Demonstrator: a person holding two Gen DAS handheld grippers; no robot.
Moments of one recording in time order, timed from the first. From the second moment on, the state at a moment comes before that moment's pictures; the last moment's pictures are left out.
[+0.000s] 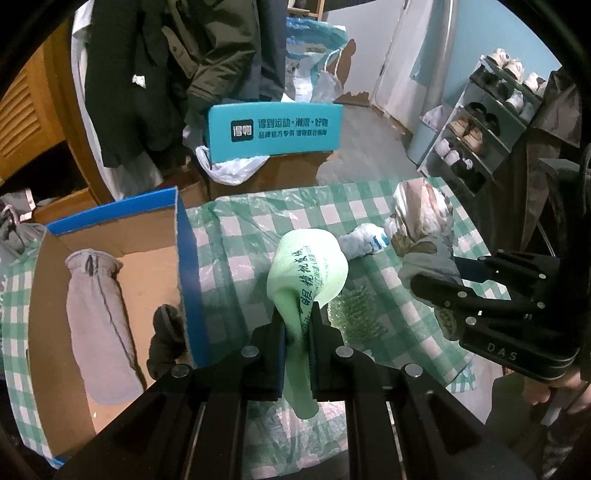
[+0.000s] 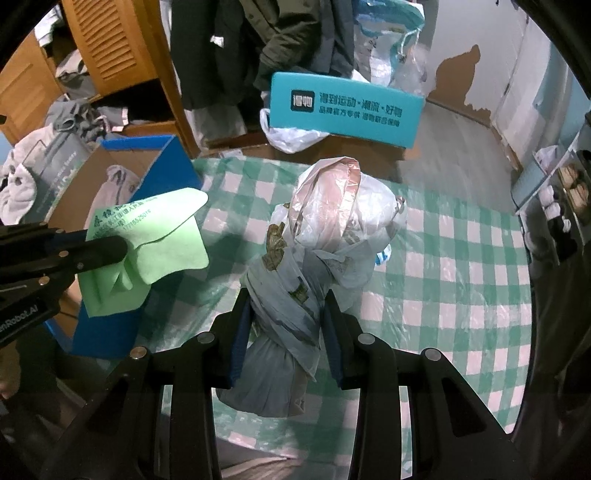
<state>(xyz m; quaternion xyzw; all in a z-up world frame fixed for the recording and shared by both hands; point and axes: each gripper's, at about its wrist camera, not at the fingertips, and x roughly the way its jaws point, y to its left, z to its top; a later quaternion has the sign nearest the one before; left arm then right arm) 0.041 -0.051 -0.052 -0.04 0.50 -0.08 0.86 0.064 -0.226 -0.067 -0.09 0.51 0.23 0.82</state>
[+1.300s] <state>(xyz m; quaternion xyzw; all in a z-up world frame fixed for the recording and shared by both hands) -0.002 0.050 -0.016 -0.09 0.45 -0.01 0.89 0.045 -0.107 -0.024 -0.13 0.47 0.32 0.81</state>
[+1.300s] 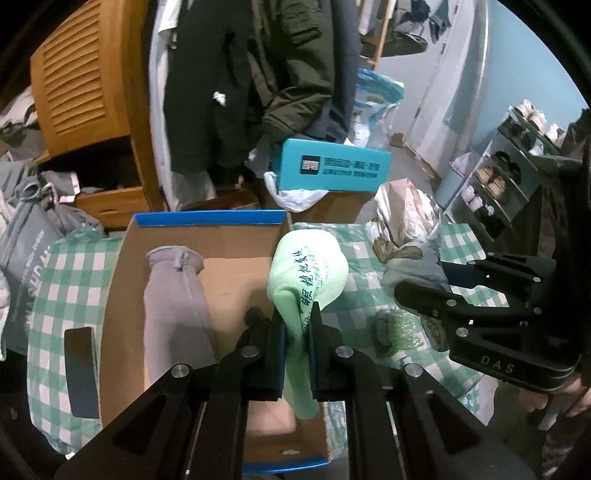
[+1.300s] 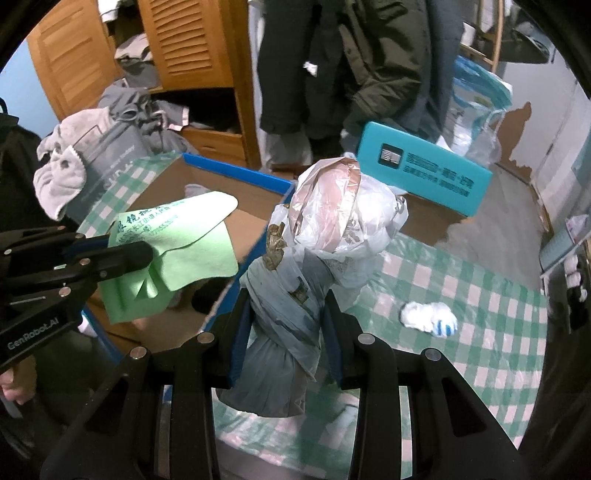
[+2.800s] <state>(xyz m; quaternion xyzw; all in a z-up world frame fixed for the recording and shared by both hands) -0.020 0.132 -0.050 -0.14 0.47 0.07 0.87 0.046 -0.006 -0.064 -0.16 0.51 0.35 0.77</state>
